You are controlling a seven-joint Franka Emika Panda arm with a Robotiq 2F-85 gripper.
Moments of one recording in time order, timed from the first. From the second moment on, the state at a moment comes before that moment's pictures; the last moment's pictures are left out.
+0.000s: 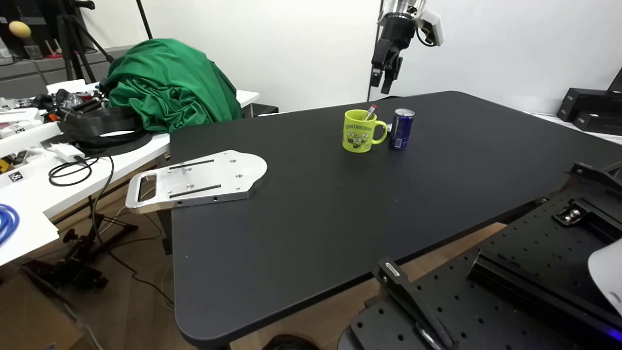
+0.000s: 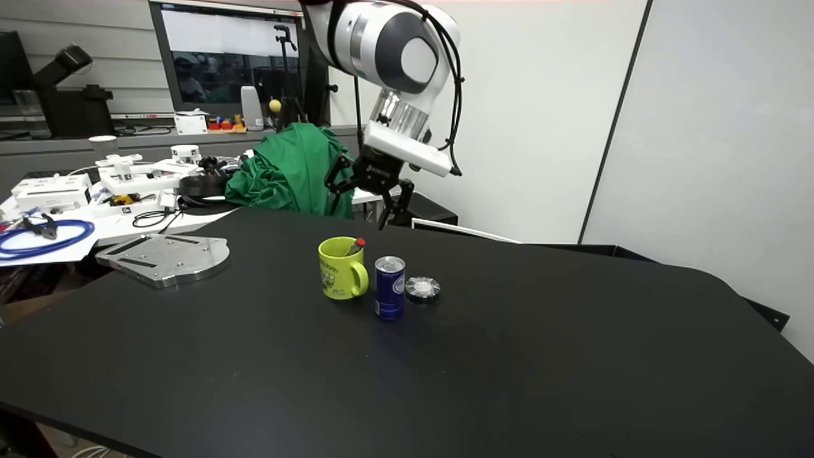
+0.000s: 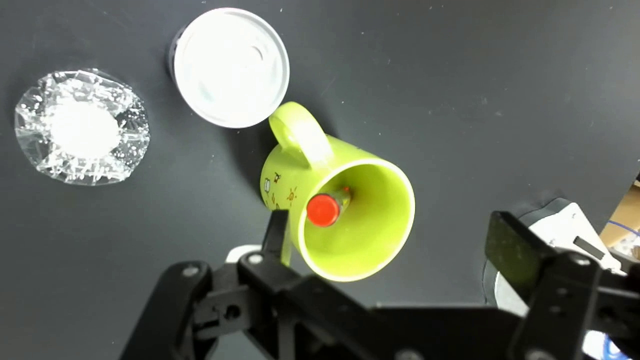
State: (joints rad) arm -0.24 0.54 -0.01 -1.85 0.38 2.11 -0.94
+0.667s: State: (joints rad) arm -0.23 0.57 0.03 -1.88 0.37 2.18 -0.94
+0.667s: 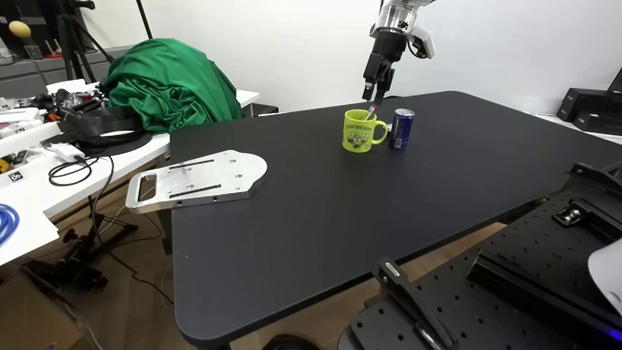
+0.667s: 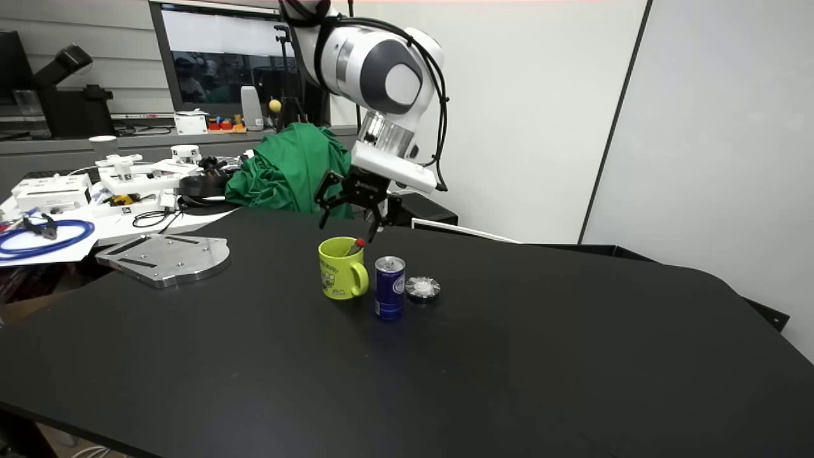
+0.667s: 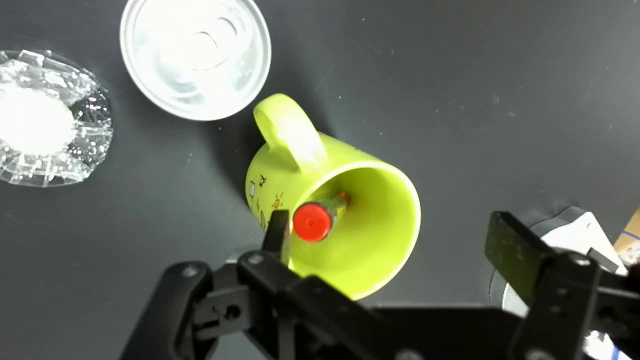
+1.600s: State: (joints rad) arm -0.25 0.58 0.03 -1.88 0.37 2.21 -0.94
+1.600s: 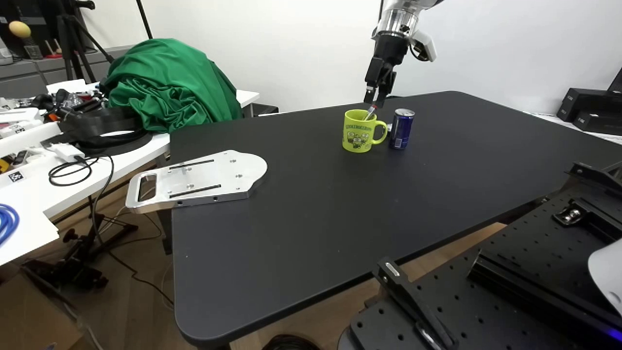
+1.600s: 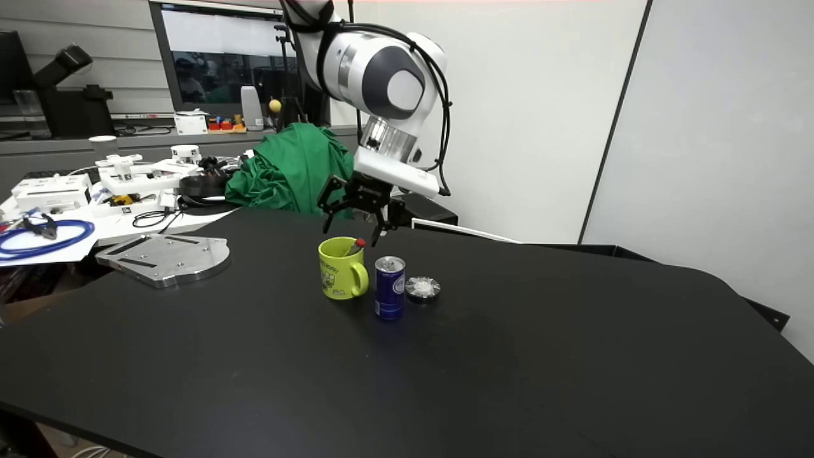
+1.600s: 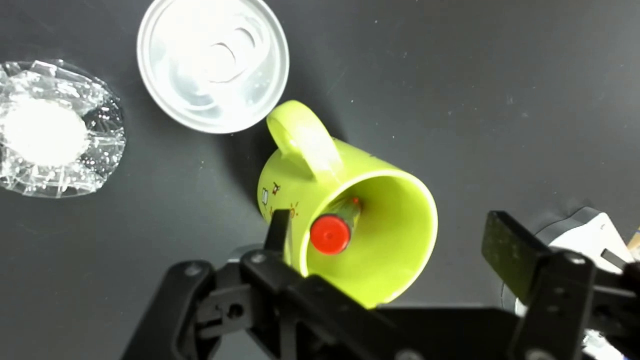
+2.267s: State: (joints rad) arm -0.25 0.60 0.03 -1.88 0.37 2.23 -0.94
